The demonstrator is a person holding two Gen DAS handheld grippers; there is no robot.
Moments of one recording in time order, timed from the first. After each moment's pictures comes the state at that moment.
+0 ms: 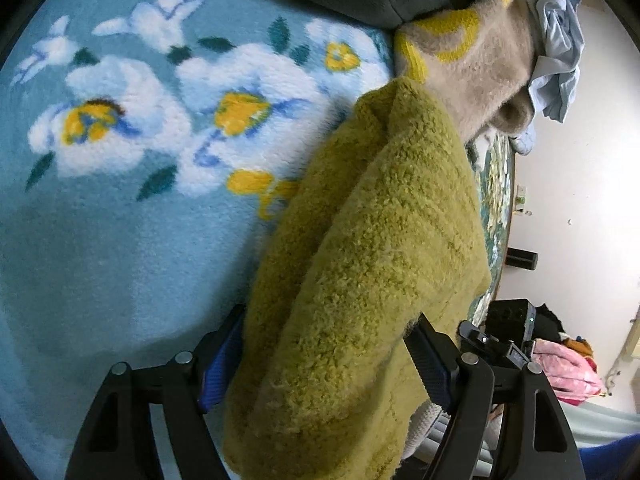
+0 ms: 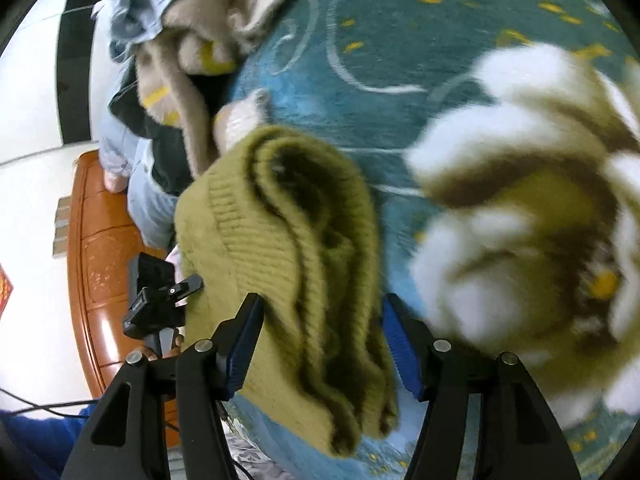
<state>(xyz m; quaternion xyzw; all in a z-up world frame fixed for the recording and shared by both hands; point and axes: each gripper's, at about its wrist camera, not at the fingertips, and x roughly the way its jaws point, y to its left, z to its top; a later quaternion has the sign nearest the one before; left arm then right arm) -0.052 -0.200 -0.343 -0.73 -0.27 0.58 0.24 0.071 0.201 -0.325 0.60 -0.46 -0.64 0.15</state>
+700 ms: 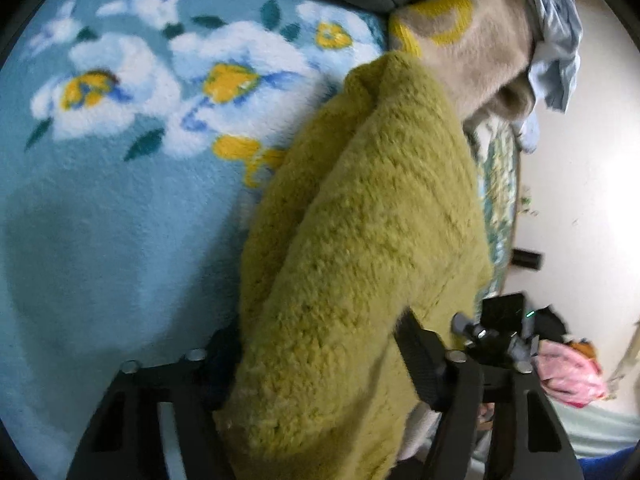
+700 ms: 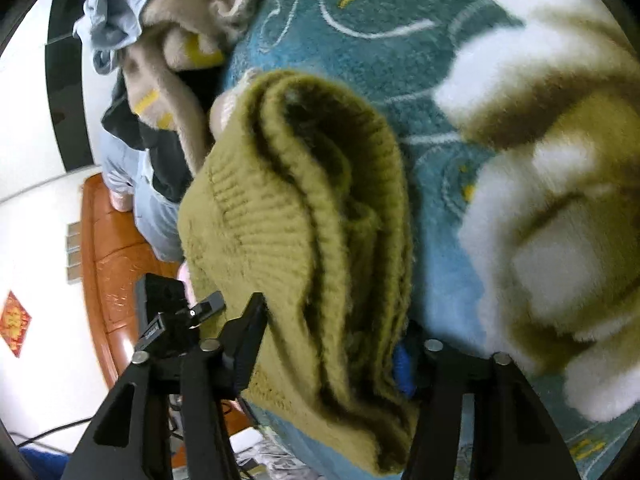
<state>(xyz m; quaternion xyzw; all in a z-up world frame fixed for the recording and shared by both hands) -0.040 -0.193 -0.338 -0.74 -0.24 0.59 0.22 0.071 0.183 -0.330 0.60 -0.50 -0.61 0.13</state>
